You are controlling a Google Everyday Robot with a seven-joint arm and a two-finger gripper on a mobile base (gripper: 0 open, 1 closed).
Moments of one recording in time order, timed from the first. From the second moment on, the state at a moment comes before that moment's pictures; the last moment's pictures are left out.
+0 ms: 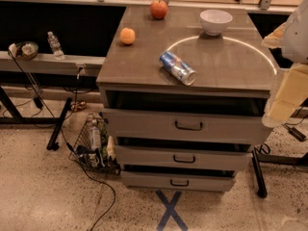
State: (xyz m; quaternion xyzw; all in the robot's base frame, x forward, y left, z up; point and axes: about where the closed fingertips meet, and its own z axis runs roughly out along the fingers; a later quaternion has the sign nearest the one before) arm 0.438 -0.216 0.977 -0.60 0.78 -0.04 0.16
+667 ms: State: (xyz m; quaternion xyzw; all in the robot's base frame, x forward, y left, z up) arm 0.470 -0.206 0.974 -0.61 0.77 -0.03 0.18
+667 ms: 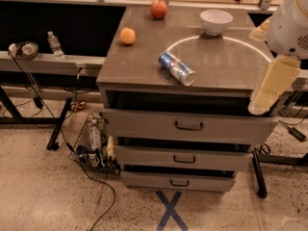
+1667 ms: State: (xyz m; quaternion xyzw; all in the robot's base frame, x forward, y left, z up) arm 0.642 -0.125 0.971 -0.64 0.71 0.02 0.30
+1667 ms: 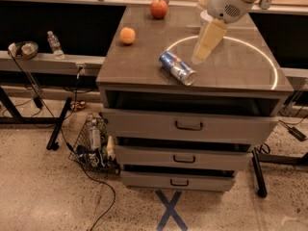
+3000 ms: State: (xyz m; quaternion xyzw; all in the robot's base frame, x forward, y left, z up) arm 0.755 -0.049 0.961 -0.55 0.69 0.14 0.44
